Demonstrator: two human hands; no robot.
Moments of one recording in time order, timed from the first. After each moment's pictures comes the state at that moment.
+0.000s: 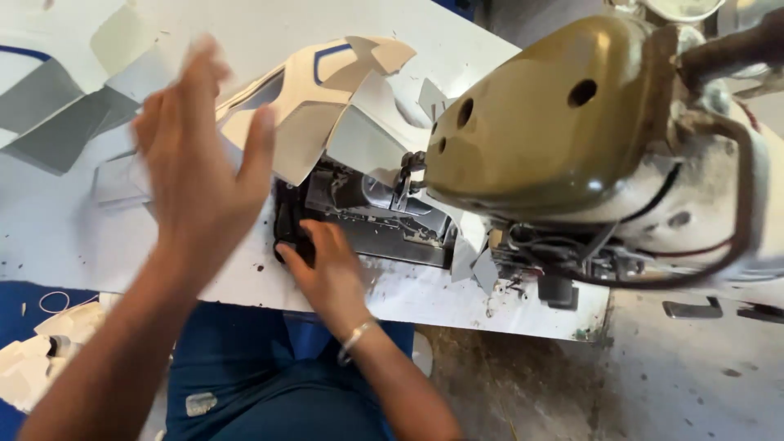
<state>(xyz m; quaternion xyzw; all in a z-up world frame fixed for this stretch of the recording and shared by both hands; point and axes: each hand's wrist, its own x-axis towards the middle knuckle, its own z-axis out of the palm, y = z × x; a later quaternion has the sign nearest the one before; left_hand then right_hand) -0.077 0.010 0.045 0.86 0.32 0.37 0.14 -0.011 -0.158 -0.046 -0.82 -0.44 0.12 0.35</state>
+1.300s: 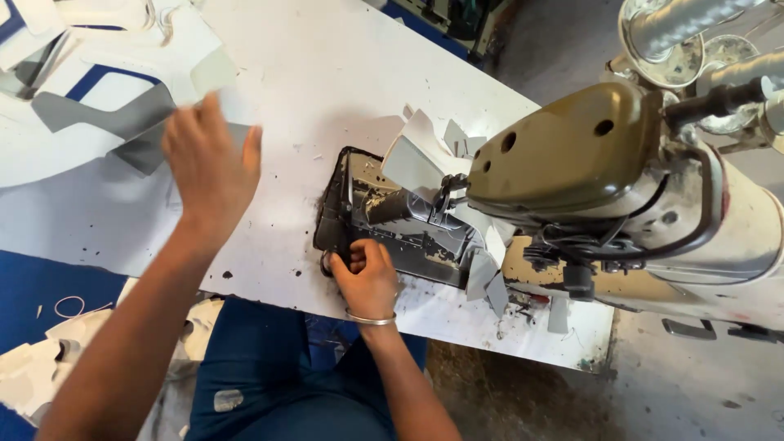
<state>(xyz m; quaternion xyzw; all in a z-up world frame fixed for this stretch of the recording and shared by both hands) -0.126 0.072 -0.052 0.84 0.44 0.32 0.08 -0.023 -0.162 -0.059 -0.86 -0.32 0.14 0.36</state>
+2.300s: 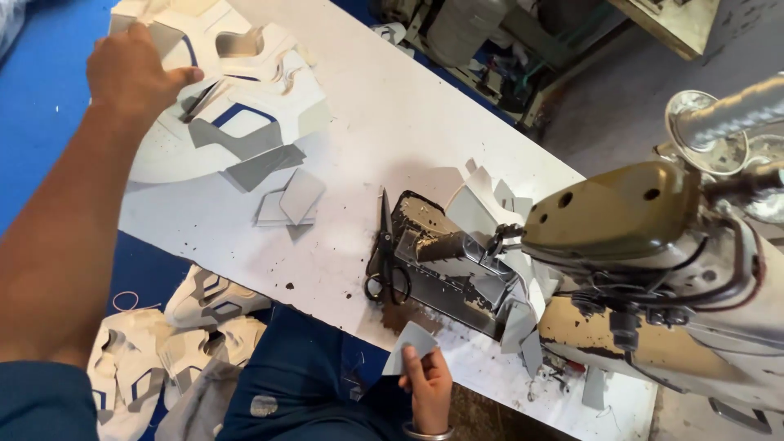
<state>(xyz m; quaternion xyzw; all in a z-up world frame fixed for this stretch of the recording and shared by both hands) -0.269 0.305 -0.063 0.79 0.58 0.17 0.11 -0.043 -0.289 -0.094 -0.73 -0.10 0.36 0.57</state>
